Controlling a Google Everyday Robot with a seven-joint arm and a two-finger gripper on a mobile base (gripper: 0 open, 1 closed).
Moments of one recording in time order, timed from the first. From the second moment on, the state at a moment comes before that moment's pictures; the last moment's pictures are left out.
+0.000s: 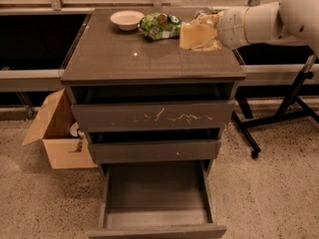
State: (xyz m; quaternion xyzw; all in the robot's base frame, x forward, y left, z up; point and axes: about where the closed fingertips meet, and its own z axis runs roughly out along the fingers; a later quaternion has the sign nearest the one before) arm 0.715 -0.124 0.948 -0.75 0.38 -0.11 0.54
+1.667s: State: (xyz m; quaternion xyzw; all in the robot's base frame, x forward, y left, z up) arm 0.796 -0.147 0.910 -0.61 0.57 0.03 0.56
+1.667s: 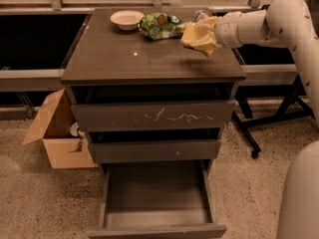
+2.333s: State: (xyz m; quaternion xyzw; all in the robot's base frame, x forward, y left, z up) arm 0.807 -0.154 0.903 -0.61 0.58 0.04 0.54
